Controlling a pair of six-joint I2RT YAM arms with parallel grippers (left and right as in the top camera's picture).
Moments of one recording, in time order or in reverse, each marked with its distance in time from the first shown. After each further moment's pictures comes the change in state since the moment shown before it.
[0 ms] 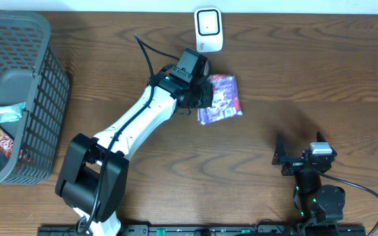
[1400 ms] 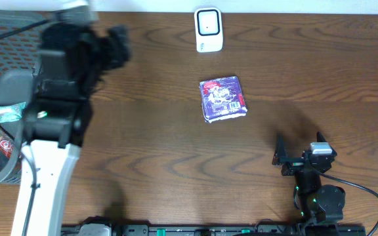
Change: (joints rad) left arm 0.473 -0.607 0.000 0.082 -0.257 0.108; right arm 0.000 0.000 0.000 0.000 0.000 0.000
